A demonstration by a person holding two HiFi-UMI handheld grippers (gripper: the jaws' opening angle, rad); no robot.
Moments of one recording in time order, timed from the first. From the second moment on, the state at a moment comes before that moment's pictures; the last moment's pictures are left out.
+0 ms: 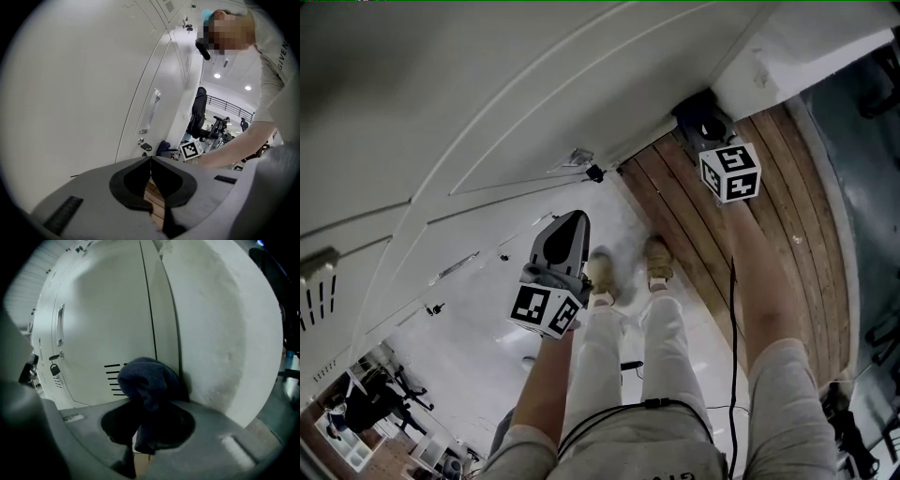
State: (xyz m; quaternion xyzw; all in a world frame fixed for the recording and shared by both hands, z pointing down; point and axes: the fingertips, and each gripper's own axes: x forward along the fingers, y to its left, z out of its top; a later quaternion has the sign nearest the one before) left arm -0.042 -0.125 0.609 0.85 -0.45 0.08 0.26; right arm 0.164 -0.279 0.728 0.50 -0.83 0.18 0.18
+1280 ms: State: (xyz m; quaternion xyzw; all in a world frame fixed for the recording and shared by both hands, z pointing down) left arm -0.083 -0.088 0.443 0.87 -0.47 0.02 0.17; right arm 0.085 -0.126 0.479 0.43 -0.89 0.08 0.13
